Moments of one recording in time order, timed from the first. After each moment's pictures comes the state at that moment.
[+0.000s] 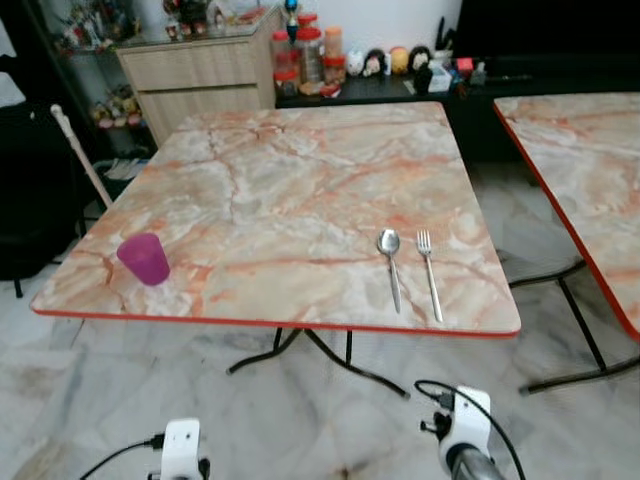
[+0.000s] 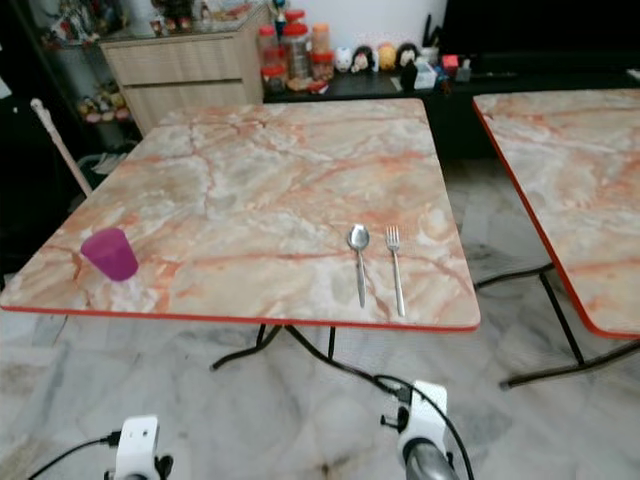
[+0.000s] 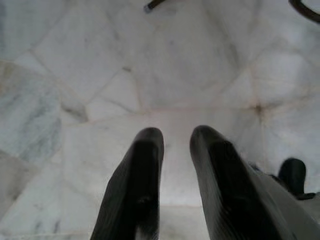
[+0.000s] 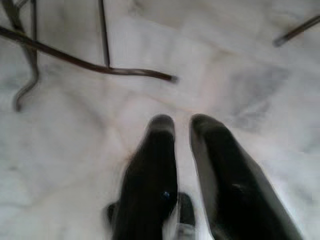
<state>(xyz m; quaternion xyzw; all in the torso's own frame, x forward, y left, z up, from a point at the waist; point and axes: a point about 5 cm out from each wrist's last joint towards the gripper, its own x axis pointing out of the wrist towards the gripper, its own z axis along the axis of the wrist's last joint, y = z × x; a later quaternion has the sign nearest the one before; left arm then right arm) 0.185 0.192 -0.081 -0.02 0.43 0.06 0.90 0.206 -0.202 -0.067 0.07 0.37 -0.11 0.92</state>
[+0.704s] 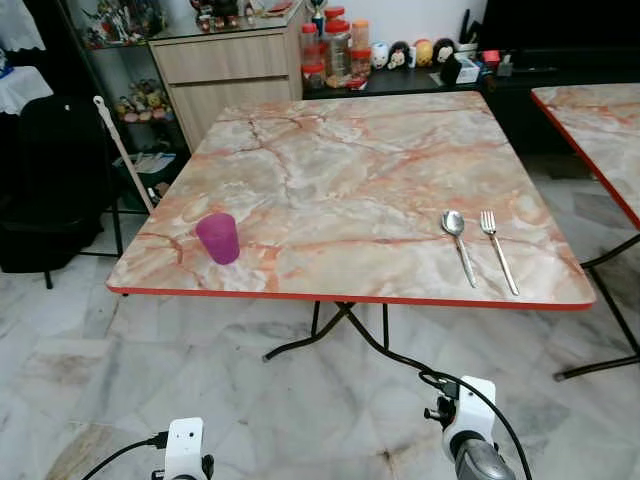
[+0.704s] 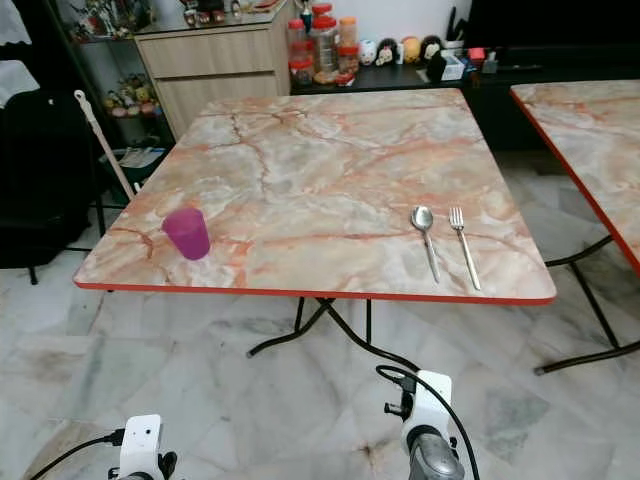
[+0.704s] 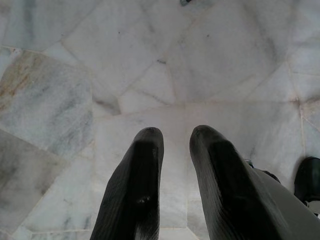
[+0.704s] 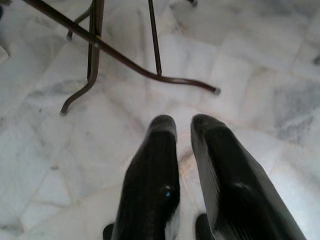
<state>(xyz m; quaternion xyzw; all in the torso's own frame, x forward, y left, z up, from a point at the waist) 0.185 0.200 -0.079 -0.01 0.42 0.07 0.91 0.222 -0.191 -0.056 0.07 0.31 -0.08 0.94</state>
